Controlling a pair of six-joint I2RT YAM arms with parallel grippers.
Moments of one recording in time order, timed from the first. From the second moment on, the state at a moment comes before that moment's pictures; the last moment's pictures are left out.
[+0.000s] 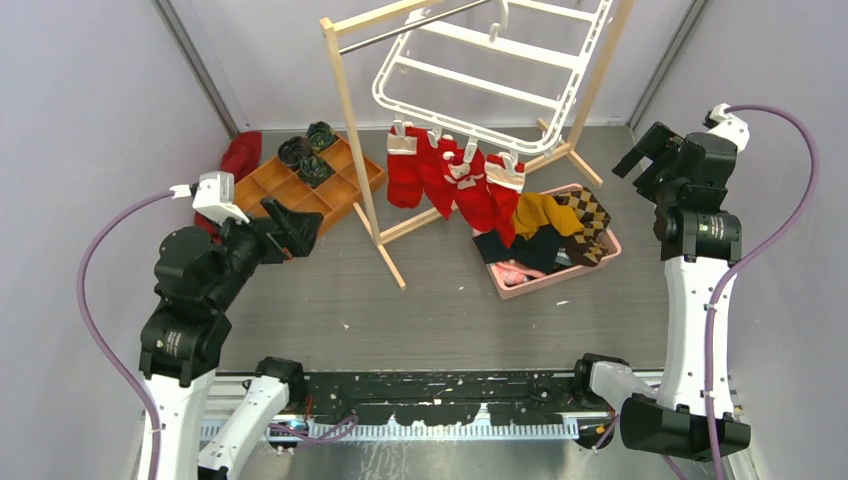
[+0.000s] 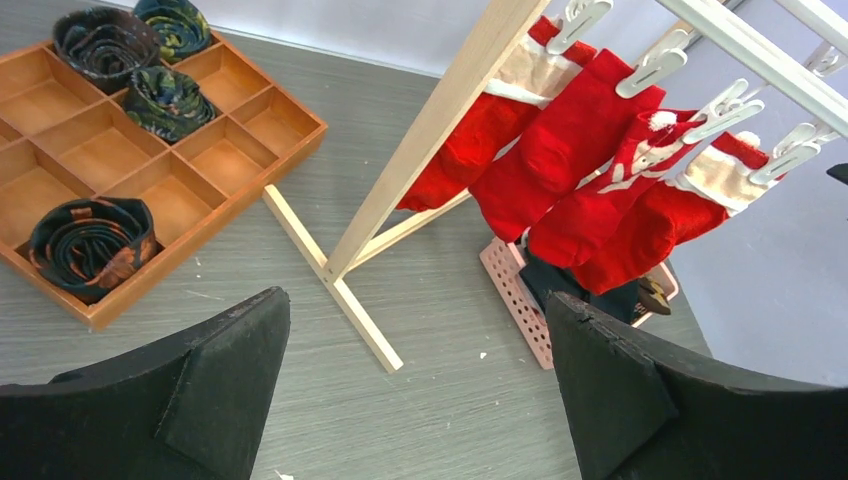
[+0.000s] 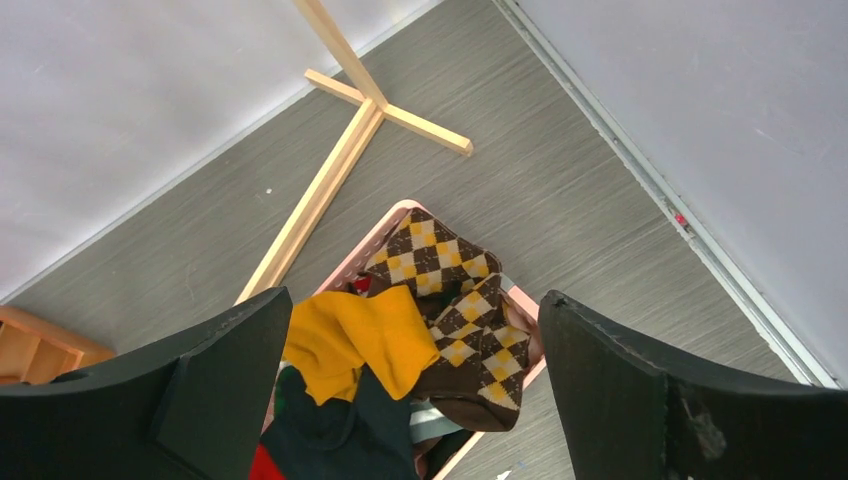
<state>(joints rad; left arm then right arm) -0.20 0.65 1.21 -0.72 0.11 -0.43 -0.19 1.06 1.40 -0.73 0.15 0.39</state>
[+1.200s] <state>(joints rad) -0.20 0.73 0.57 0.22 0.39 -0.49 -0.34 1.43 1.15 -0.07 -0.68 0.02</state>
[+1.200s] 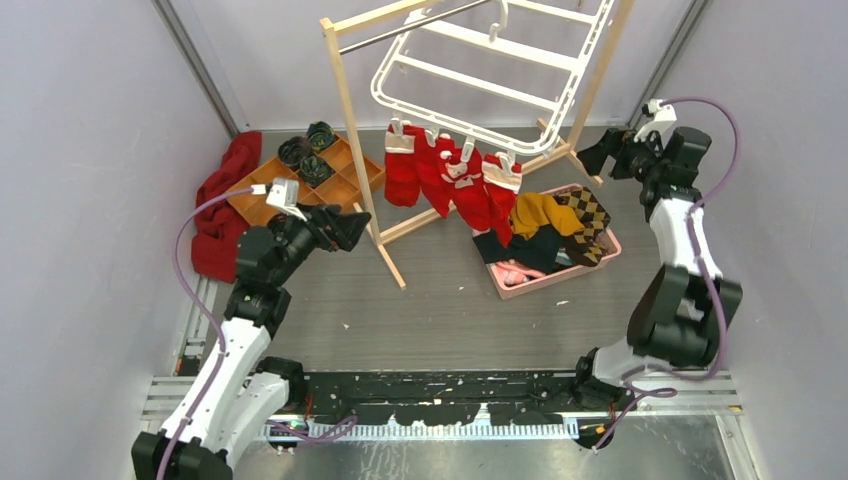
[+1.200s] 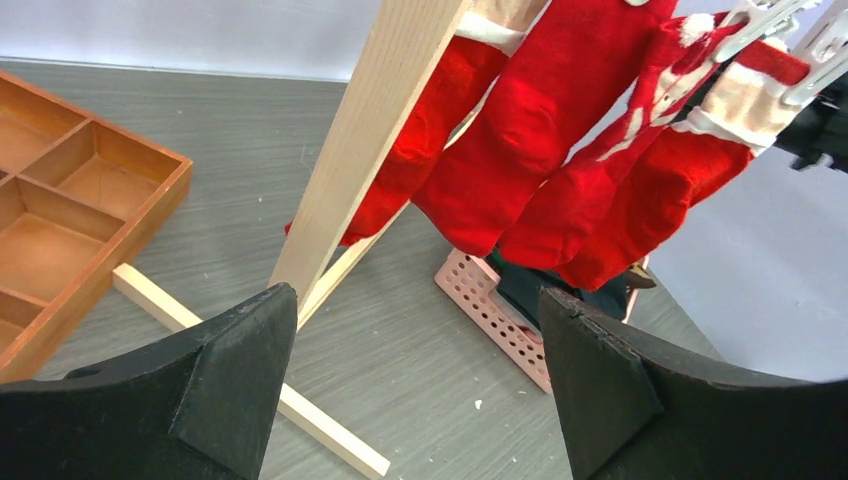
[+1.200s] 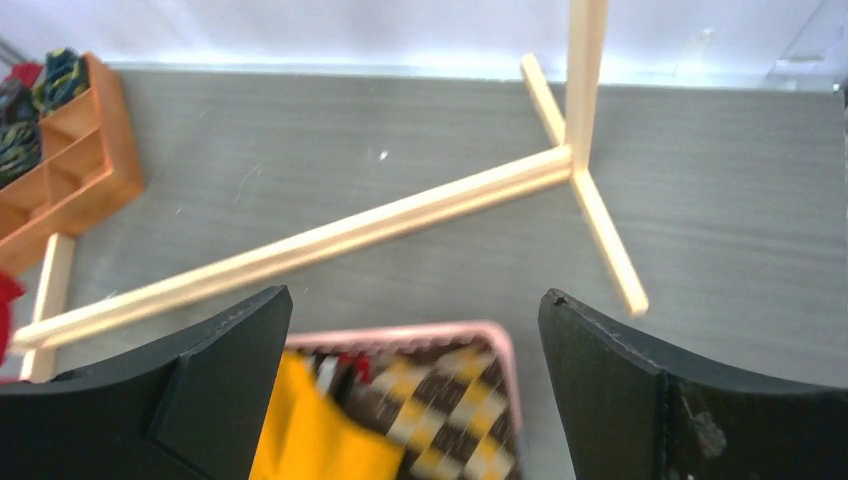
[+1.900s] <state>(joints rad) -0.35 1.17 0.59 0.55 0.24 -0.15 -0.29 2.15 1.74 0.58 -0.74 0.17</state>
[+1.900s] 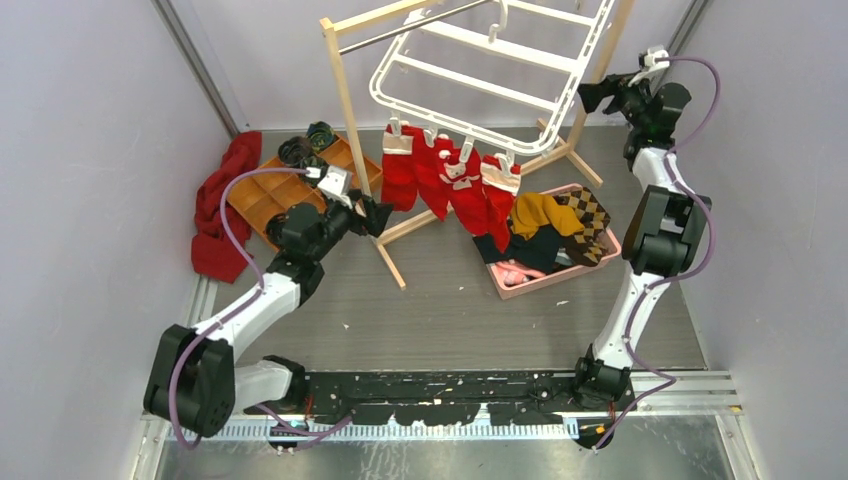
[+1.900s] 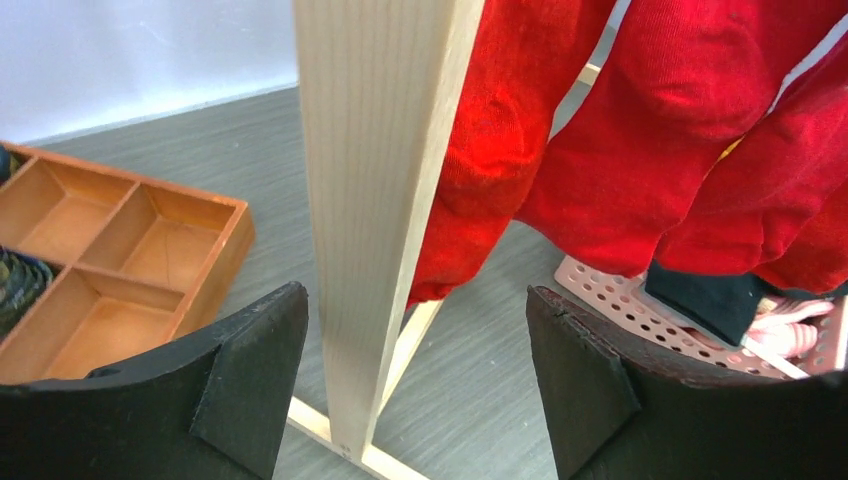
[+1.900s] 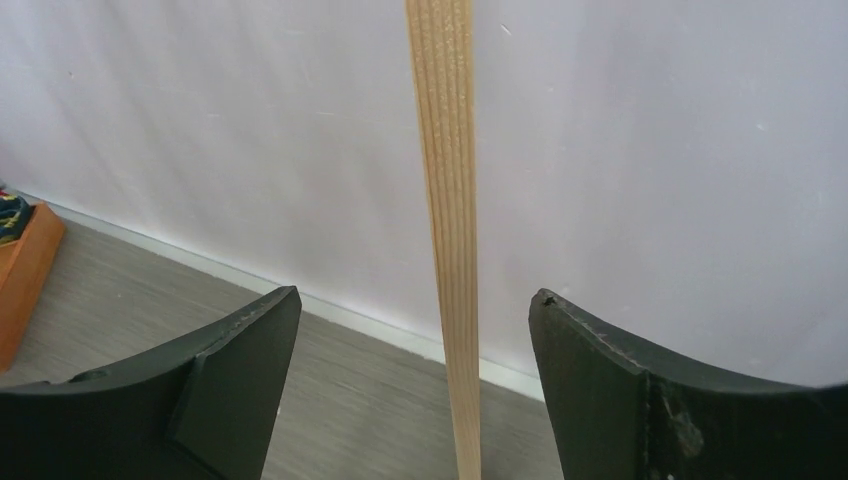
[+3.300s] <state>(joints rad) -0.32 1.72 1.16 0.64 0.28 -0.10 -0.47 1.62 1.04 0.66 -0.43 0.00</state>
